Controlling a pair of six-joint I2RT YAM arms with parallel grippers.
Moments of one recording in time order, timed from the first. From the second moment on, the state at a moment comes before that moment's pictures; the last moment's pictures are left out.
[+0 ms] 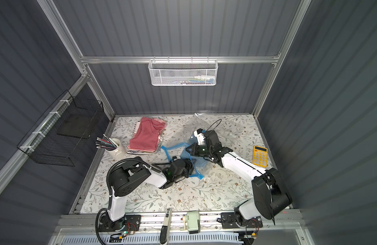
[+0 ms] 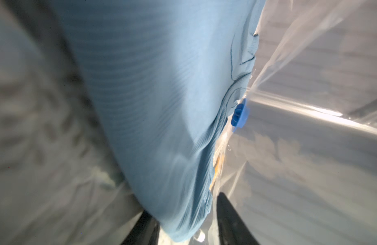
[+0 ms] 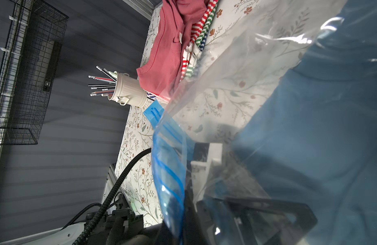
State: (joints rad) left arm -0.96 2.03 0.81 0.80 -0.13 -1.77; right arm 0.50 1.45 0.90 -0.05 -0.52 0.66
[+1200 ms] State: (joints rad) left arm -0.94 1.71 0.71 0.63 -0.07 -1.65; right arm 0.43 1.38 0.89 -0.09 -0.46 0.65
